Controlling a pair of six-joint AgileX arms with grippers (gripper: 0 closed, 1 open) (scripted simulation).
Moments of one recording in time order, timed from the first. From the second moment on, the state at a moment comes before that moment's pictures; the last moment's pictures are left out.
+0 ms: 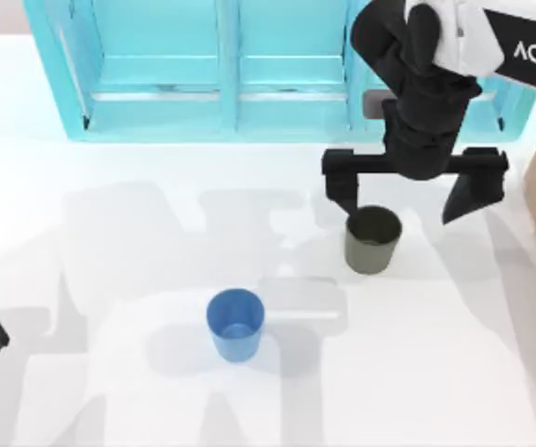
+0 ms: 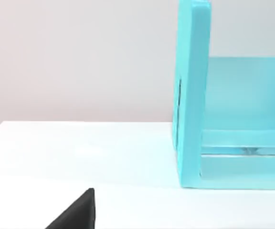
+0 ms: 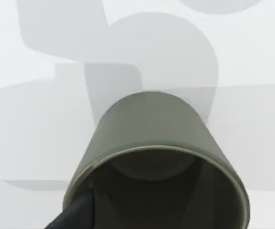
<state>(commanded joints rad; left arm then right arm) 0.00 0.00 0.00 0.00 0.00 0.00 0.47 2.21 1.80 -1.15 0.00 0.49</state>
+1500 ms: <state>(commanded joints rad) 0.00 0.00 0.00 0.00 0.00 0.00 0.47 2.23 1.70 -1.05 0.00 0.49</state>
